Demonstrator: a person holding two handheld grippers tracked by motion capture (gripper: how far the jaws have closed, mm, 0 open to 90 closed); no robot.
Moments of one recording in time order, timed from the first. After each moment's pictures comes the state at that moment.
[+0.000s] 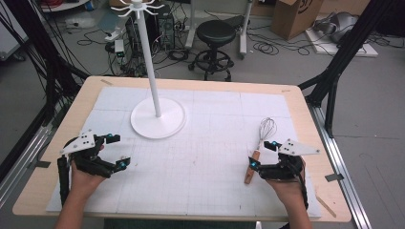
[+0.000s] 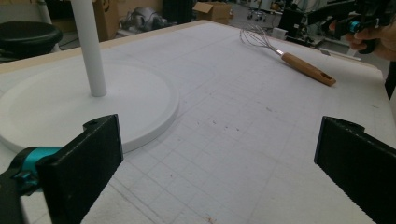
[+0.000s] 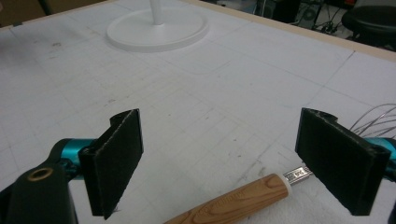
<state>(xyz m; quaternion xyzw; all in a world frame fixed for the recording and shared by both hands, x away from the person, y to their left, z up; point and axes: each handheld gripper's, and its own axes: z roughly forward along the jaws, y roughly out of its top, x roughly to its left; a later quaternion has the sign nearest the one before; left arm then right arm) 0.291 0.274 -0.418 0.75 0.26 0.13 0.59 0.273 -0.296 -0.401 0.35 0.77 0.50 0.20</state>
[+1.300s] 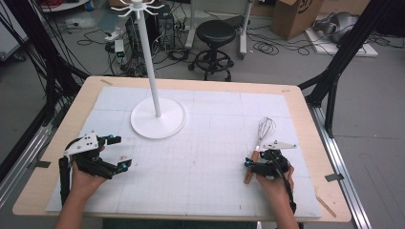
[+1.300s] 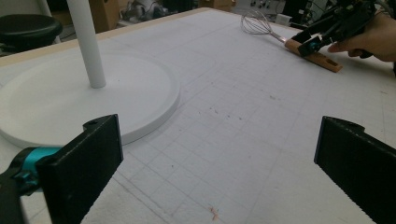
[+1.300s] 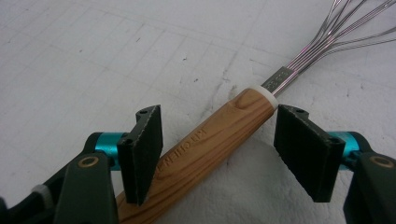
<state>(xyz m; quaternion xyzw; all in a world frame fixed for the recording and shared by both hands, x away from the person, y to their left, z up) 0.290 0.270 -0.420 0.77 0.25 0.14 0.57 0.297 -0.278 -0.446 0.50 0.77 0.35 0.17</state>
